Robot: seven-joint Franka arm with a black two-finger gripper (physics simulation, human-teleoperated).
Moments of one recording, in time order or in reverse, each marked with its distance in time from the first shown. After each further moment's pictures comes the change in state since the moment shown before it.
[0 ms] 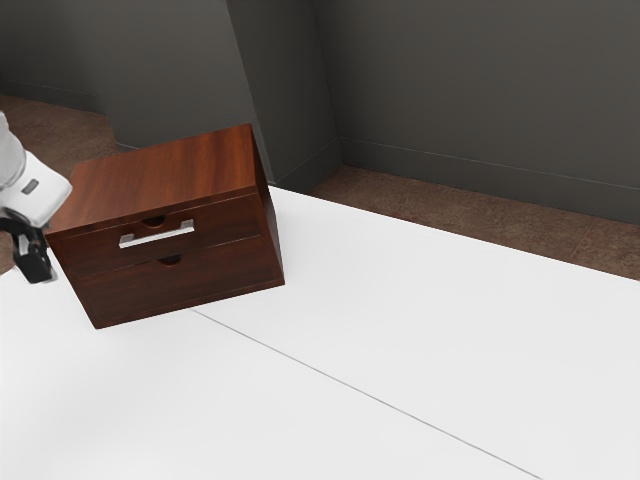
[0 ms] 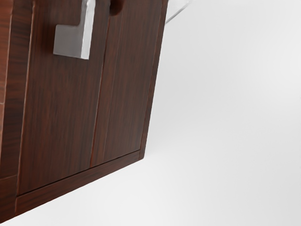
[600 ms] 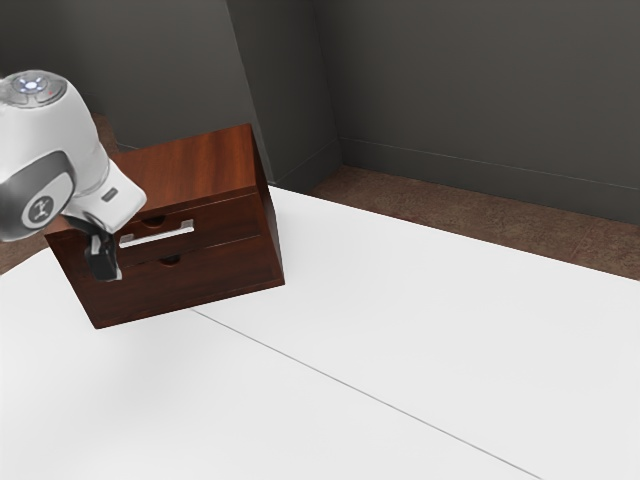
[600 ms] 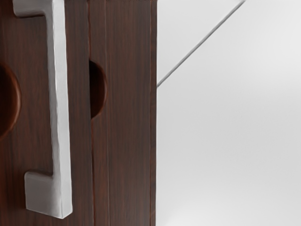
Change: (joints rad) arm -0.103 0.203 0.042 0.073 -0.029 0.091 0.057
